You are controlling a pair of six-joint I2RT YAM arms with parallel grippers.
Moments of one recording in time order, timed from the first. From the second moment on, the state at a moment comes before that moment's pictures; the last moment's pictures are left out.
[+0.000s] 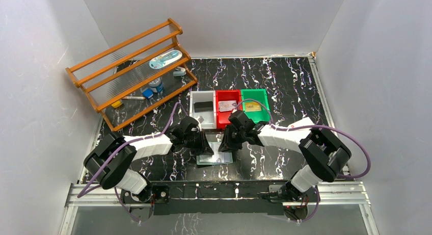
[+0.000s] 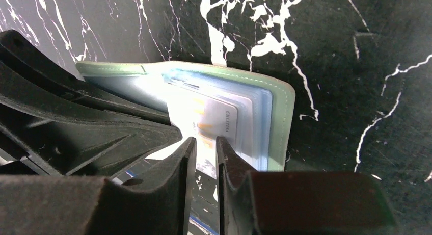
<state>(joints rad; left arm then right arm) -0.75 1.46 0.57 0.02 0.35 -0.91 0.84 1.52 0.74 -0.19 -0.24 0.93</state>
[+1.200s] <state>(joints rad) -0.75 1.49 0.58 -0.03 0.34 -0.88 0.84 1.48 0.76 -0.25 -0.24 0.93</state>
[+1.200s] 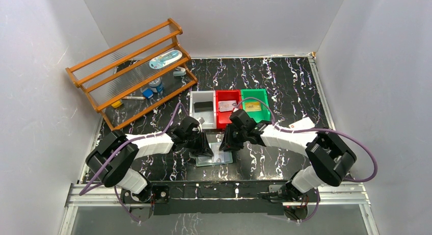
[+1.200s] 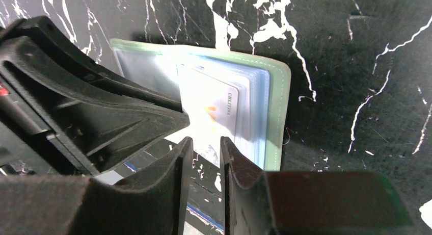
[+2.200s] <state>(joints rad) -0.72 1.45 0.41 0.24 0.40 -0.97 0.83 1.50 0.65 -0.07 -0.27 1.02</state>
